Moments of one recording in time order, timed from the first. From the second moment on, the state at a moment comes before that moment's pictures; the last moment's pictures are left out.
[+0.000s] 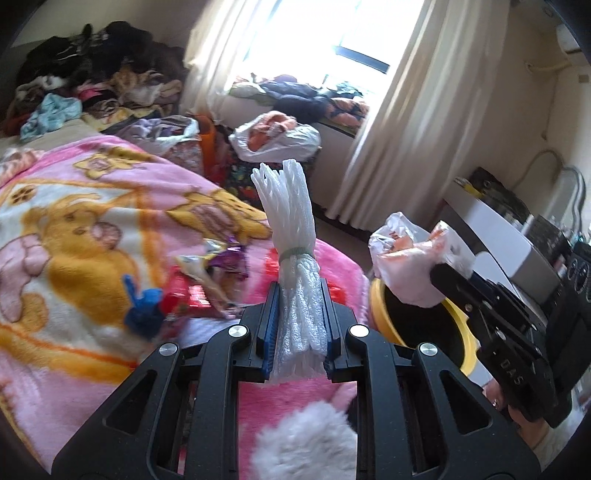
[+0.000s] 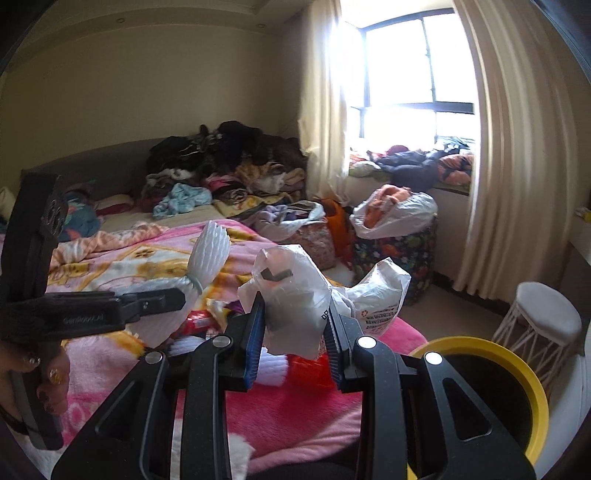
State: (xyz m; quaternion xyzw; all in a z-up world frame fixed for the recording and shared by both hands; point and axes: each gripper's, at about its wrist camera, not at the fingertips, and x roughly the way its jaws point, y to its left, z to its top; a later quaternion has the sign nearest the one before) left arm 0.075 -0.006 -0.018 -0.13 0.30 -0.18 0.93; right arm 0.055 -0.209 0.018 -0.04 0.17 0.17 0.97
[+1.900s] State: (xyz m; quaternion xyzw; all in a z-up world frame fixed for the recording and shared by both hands) left arm 0.126 -0.167 -0.064 -0.06 0.34 -0.28 0.89; right arm 0.068 -0.382 -0.037 0.15 0.26 -0.04 0.95
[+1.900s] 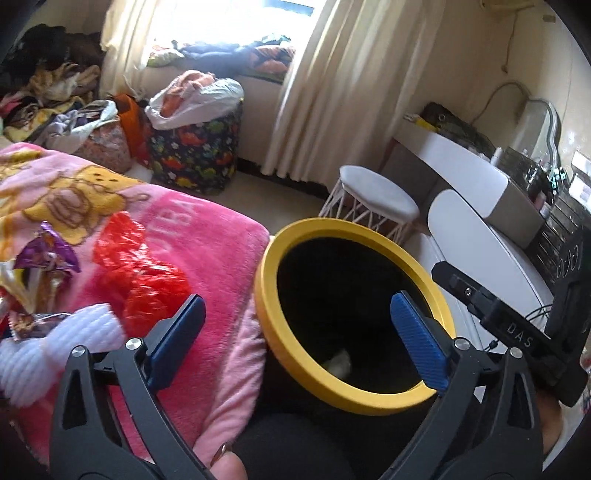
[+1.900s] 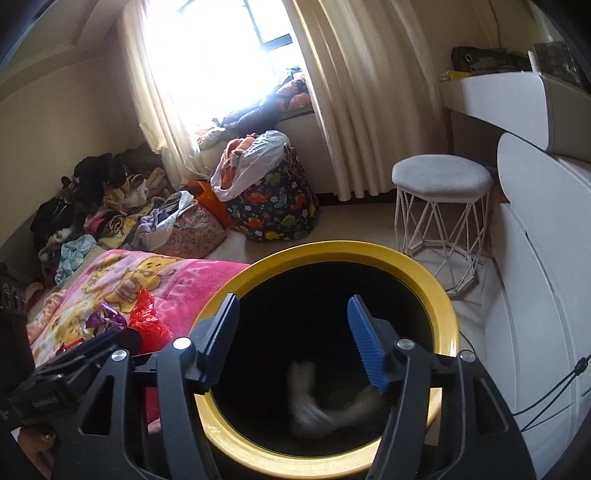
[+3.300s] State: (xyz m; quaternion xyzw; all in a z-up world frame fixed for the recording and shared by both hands) left arm 0.109 0.004 -0.034 -0.09 0.29 -0.09 0.95; right arm 0.096 -0.227 -0.017 0.02 0.28 0.15 0.95
